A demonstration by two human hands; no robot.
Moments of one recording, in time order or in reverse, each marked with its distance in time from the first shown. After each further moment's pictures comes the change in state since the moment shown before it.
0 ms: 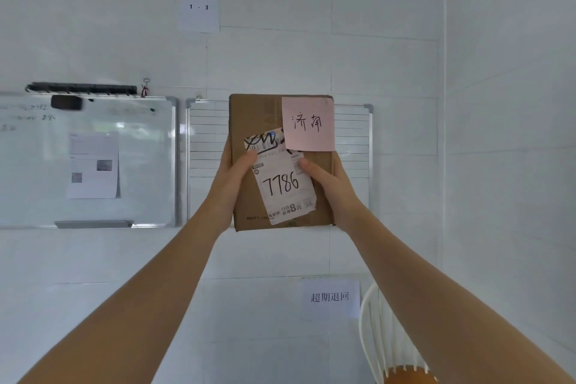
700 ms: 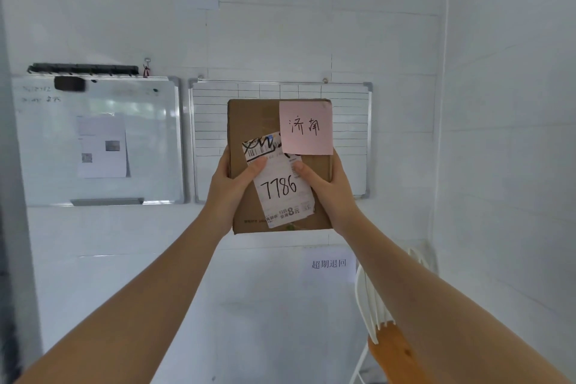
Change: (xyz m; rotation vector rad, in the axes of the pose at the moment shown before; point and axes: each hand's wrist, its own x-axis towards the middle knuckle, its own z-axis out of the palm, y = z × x) left_hand -0.055 0.012 -0.023 0.107 0.084 -0.052; right_hand -0.059 -0.003 0.037 -0.142 0.159 -0.009
